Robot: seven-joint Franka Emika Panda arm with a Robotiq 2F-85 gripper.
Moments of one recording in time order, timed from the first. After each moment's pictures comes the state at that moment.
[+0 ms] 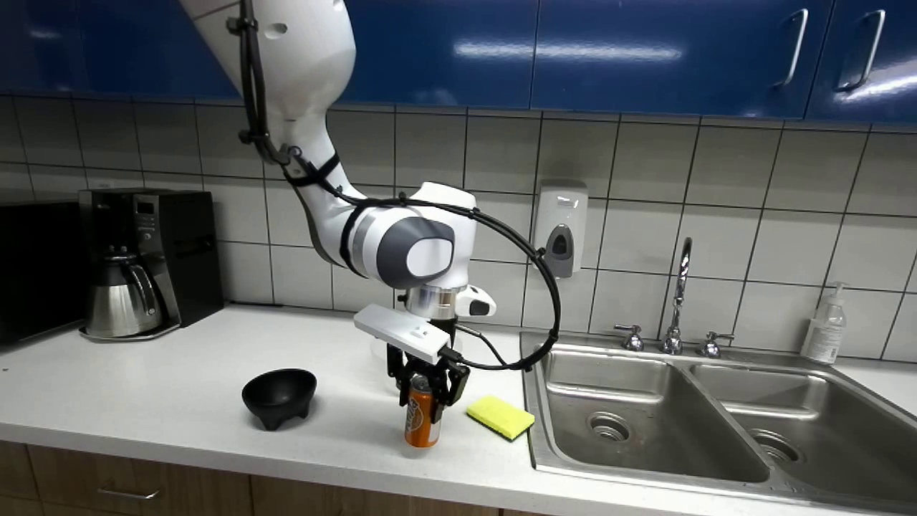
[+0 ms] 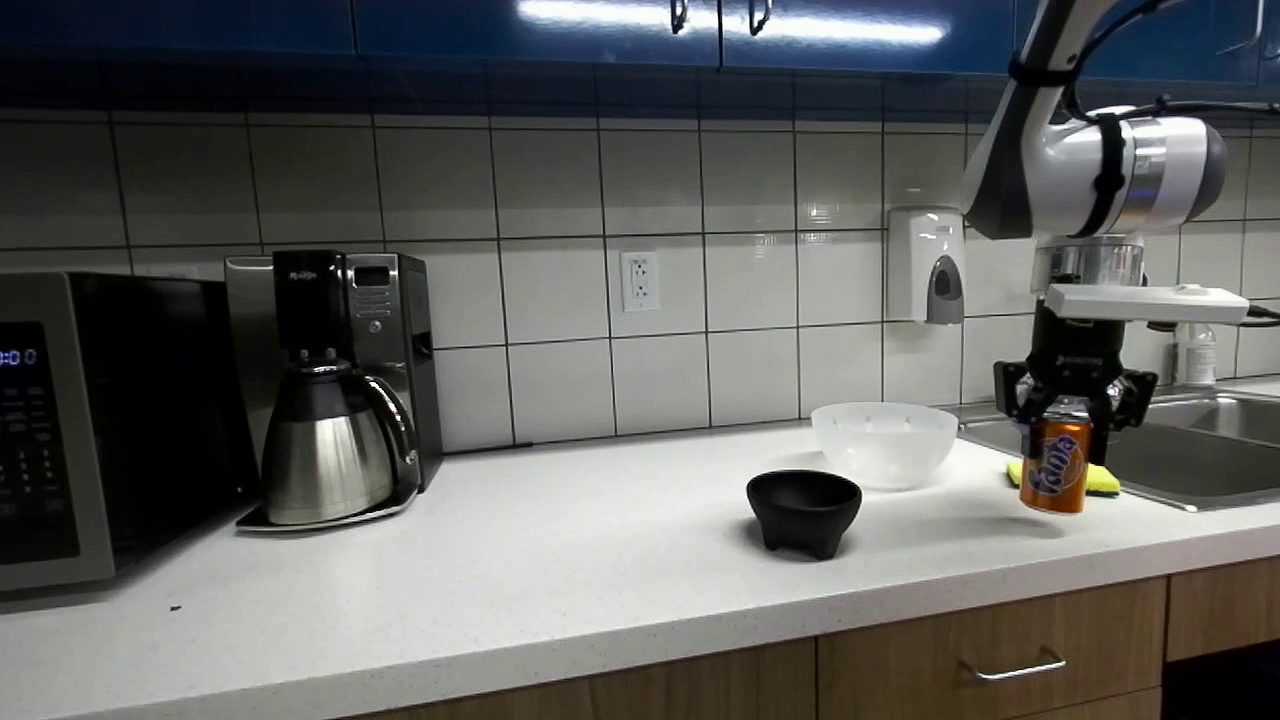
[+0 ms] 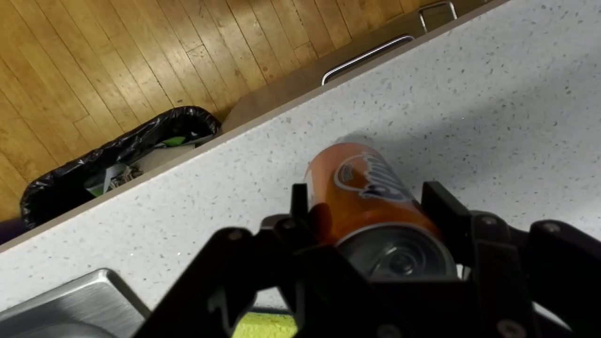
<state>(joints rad) -0.19 0.23 -0.21 -2.32 0.22 2.52 -0.21</state>
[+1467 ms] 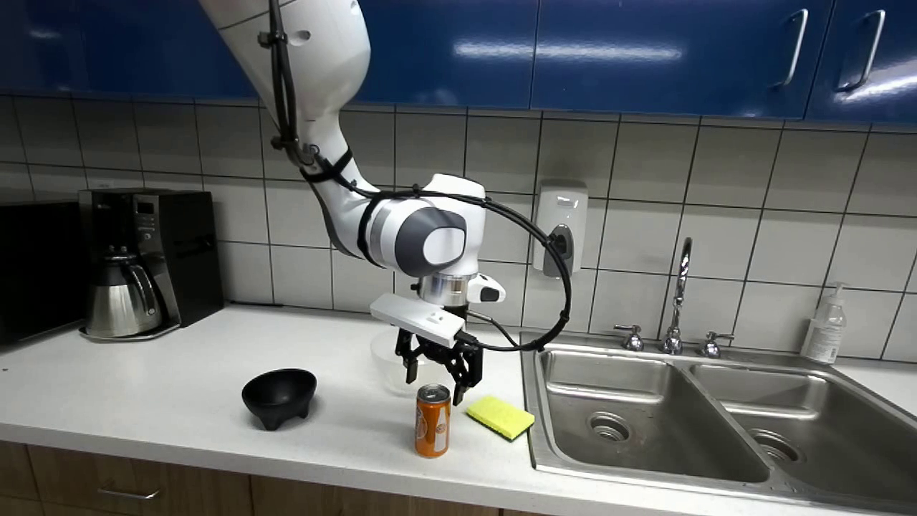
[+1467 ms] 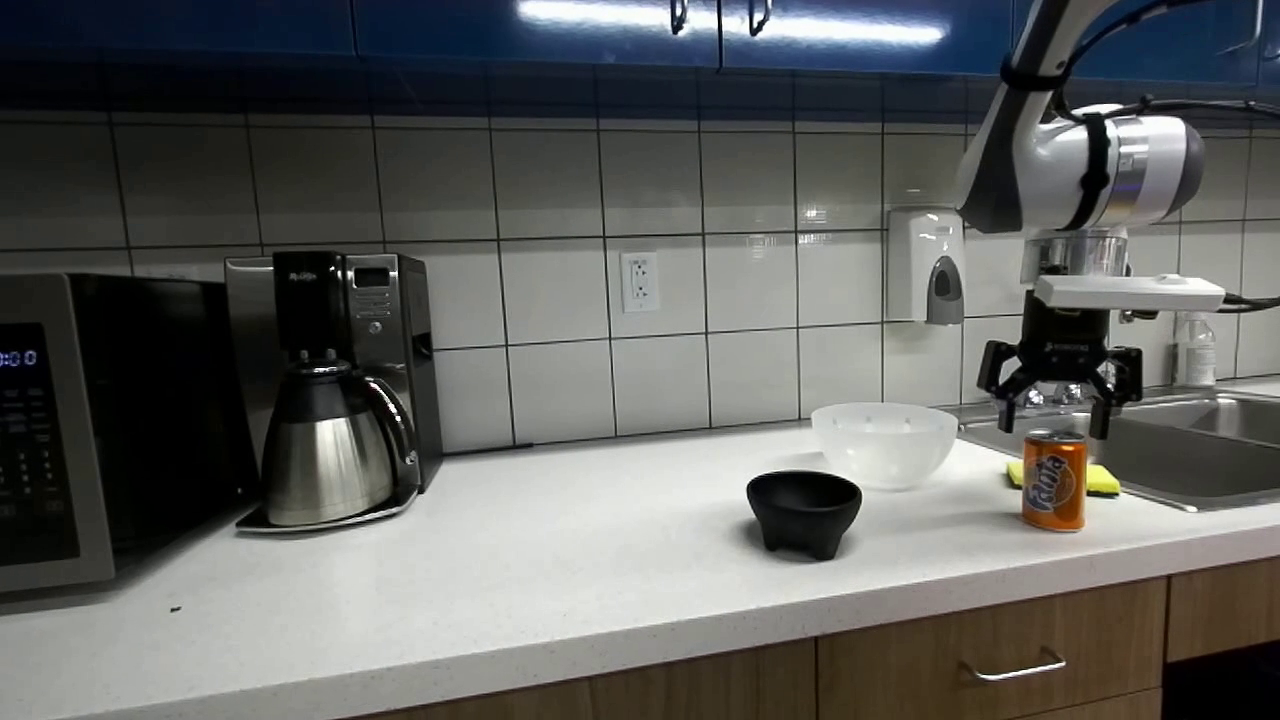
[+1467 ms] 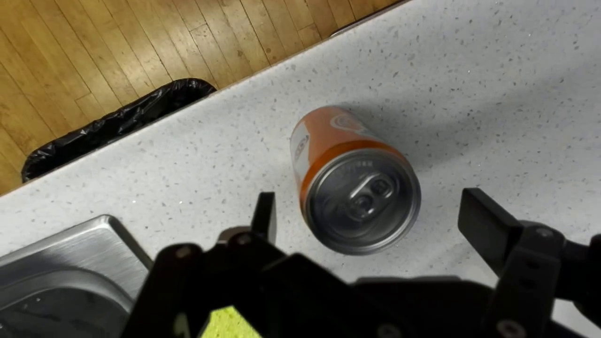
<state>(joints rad) -0.23 0.27 -0.18 -2.23 0.19 2.48 -0.22</state>
